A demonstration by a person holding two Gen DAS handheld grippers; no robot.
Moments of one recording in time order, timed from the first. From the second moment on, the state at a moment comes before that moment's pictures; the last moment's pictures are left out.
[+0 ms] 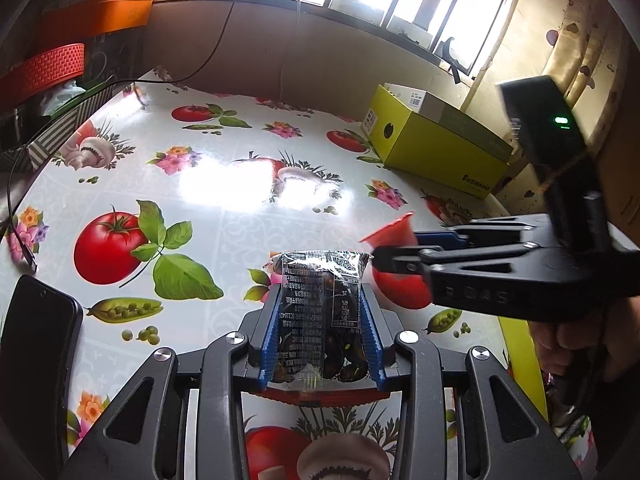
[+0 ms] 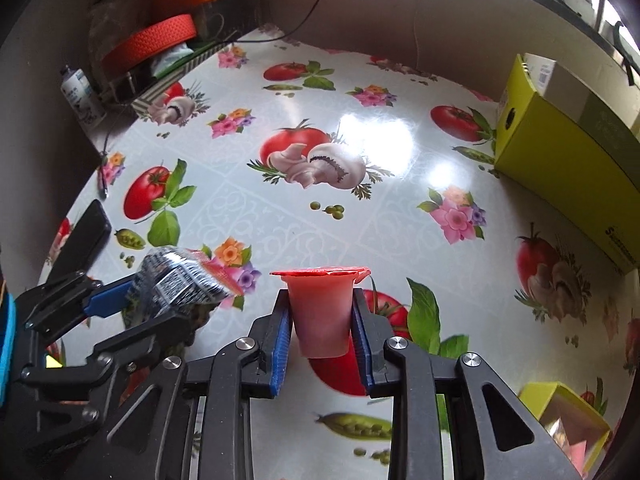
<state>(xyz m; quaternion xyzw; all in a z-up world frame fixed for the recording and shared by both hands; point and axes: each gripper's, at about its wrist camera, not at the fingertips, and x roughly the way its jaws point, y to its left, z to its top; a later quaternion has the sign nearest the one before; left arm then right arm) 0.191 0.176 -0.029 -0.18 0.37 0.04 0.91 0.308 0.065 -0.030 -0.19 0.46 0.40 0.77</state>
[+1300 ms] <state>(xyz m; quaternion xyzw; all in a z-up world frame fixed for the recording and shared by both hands) 0.108 0.078 0.038 -0.12 0.35 0.01 0.93 0.153 -0.101 0.036 -0.05 0.37 0.38 0.85</state>
